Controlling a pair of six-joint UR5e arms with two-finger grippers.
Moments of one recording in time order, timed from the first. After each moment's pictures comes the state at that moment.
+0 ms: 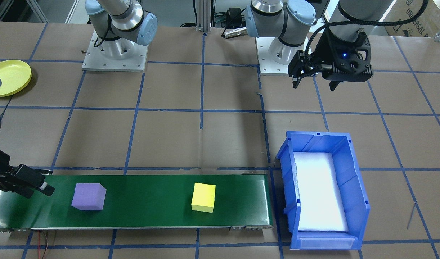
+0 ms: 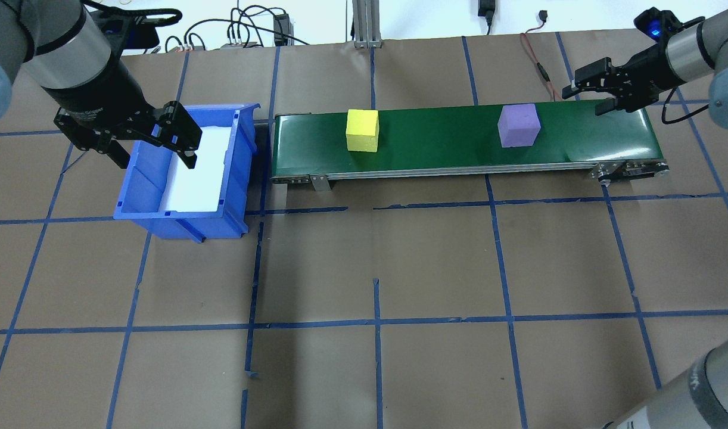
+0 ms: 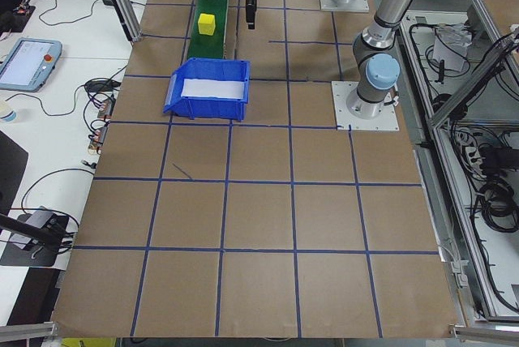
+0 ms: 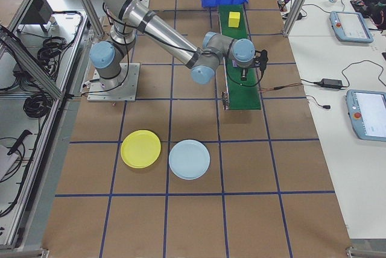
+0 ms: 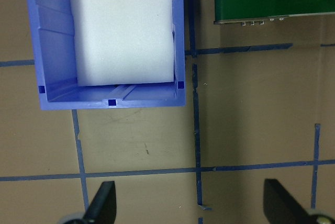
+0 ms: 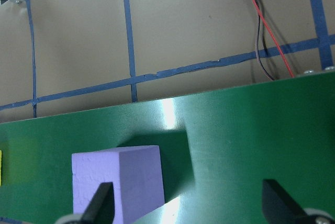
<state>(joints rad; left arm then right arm) -1.51 -1.53 -1.59 -1.63 1.59 0.11 1.12 -1.15 1.63 -2.08 -1.00 -0.30</state>
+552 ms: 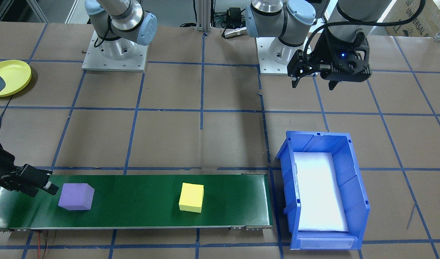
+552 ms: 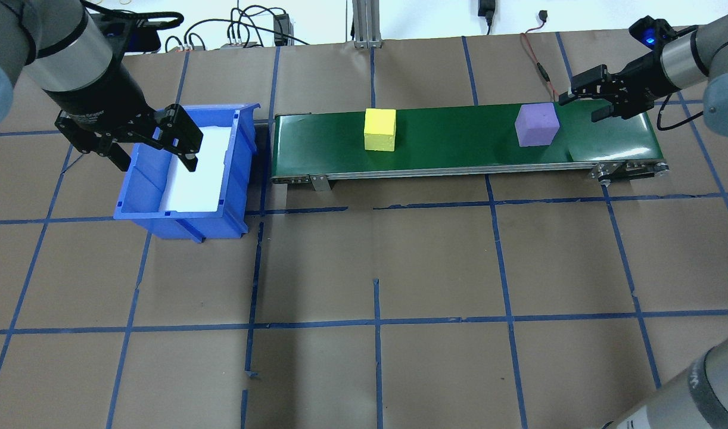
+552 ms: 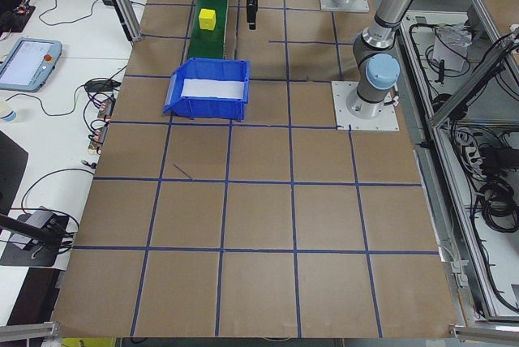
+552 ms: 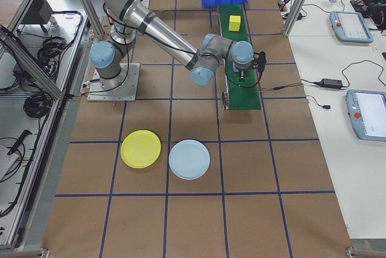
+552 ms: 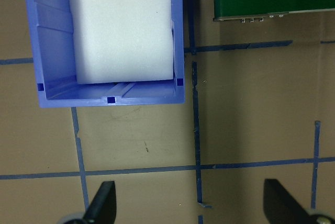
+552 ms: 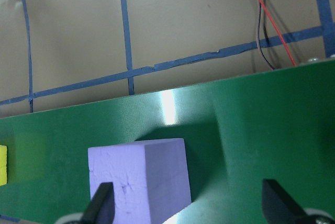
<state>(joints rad) -1.51 -1.53 -1.60 -1.64 1.59 0.11 1.12 -1.15 1.65 -2.08 -1.00 -0.30</state>
